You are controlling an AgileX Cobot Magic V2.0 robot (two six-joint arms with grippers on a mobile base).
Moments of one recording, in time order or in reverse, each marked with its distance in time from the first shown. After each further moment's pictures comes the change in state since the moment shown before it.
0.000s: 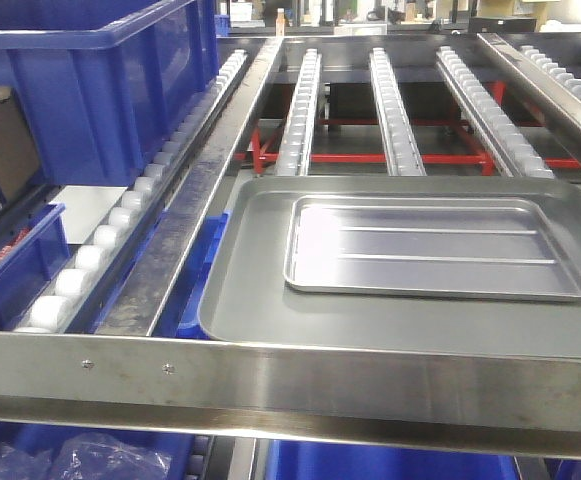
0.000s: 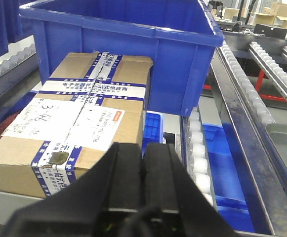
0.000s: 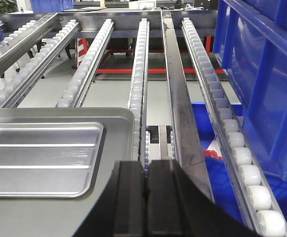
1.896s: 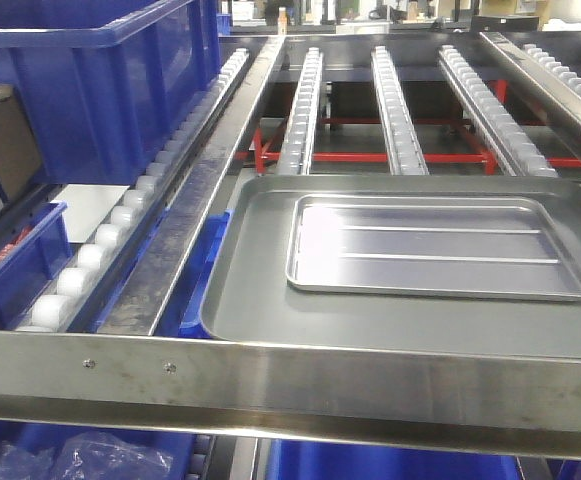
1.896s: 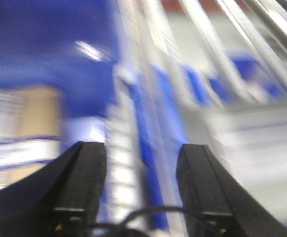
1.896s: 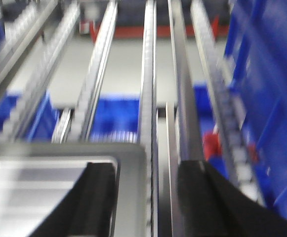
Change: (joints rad) left arm -0.312 0.787 -0.863 -0.033 0.450 0.080; right arm 0.018 0.611 -0.666 0.006 0.302 0.026
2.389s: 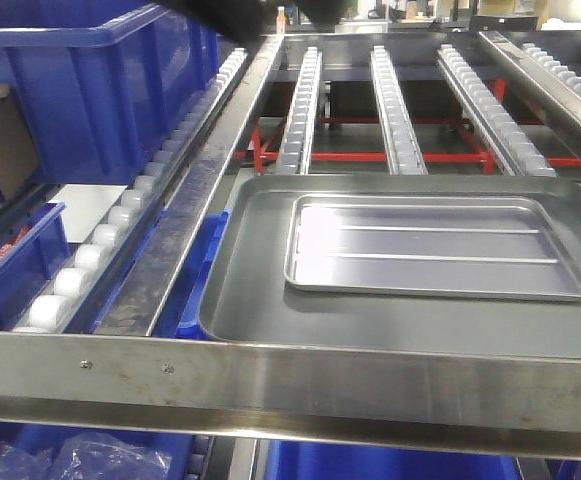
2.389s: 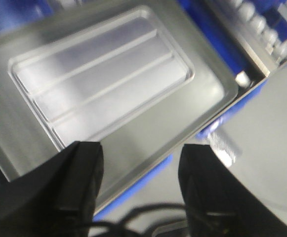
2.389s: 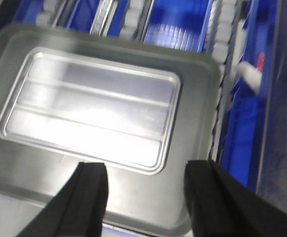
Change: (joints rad) left arm -0.447 0.659 -0.369 -0.107 0.067 -0.004; right arm 0.217 0.383 -0.207 0.006 0.245 -0.017
